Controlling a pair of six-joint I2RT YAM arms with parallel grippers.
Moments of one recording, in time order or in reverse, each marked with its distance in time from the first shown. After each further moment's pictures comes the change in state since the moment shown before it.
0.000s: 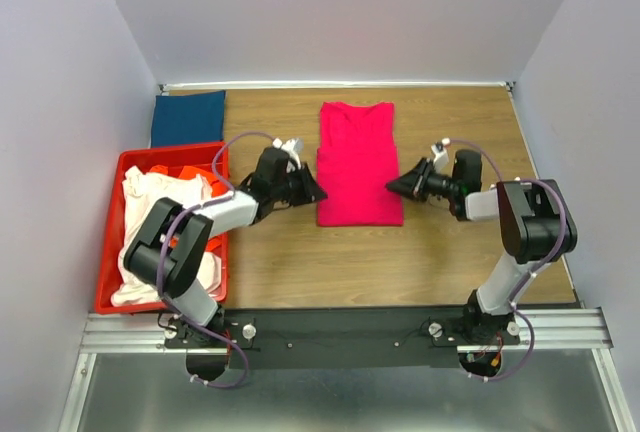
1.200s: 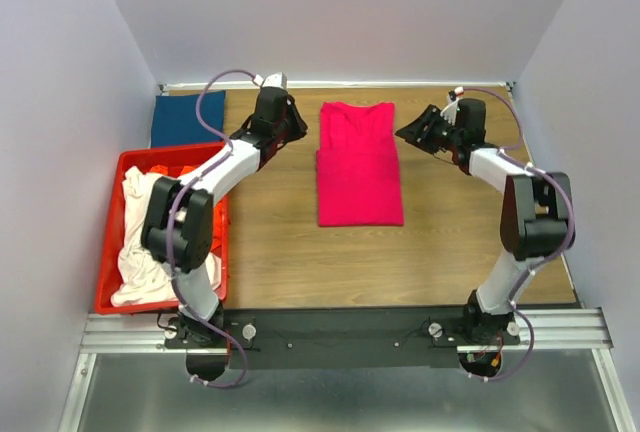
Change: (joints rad) left arm 0.108 0.208 0.576 -0.261 -0.369 0.129; right arm -0.005 0.093 0.537 -0.443 0.357 -0.219
